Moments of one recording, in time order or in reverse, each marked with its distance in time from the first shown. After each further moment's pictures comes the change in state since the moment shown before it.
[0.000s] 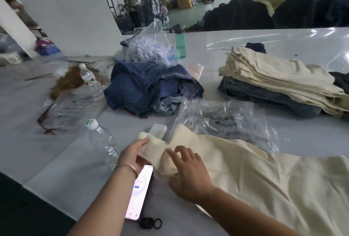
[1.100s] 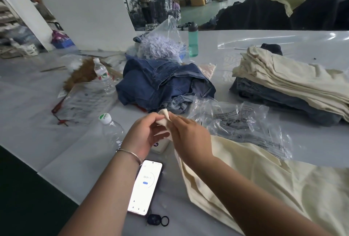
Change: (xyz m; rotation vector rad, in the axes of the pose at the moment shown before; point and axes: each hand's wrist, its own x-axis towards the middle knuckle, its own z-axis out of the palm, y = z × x) left_hand -0.047 0.051 0.034 0.187 -0.287 0.296; right_hand 0.073 -0.040 -0.055 0.135 0.301 -0.008
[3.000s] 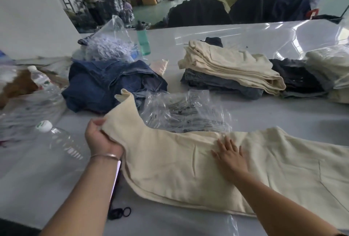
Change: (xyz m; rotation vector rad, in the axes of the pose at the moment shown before) left_hand -0.013 -0.036 0.050 -0.583 0.066 0.117; right_hand -0.189 0.217 -0.070 -0.418 -0.488 0.776
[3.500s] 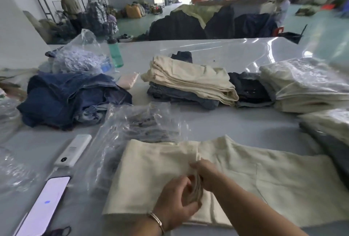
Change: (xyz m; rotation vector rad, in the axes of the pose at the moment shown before) left_hand -0.140 -0.248 0.042 1.528 -0.798 0.066; right_hand -0.036 0.056 -0.079 1.534 -0.333 0.351
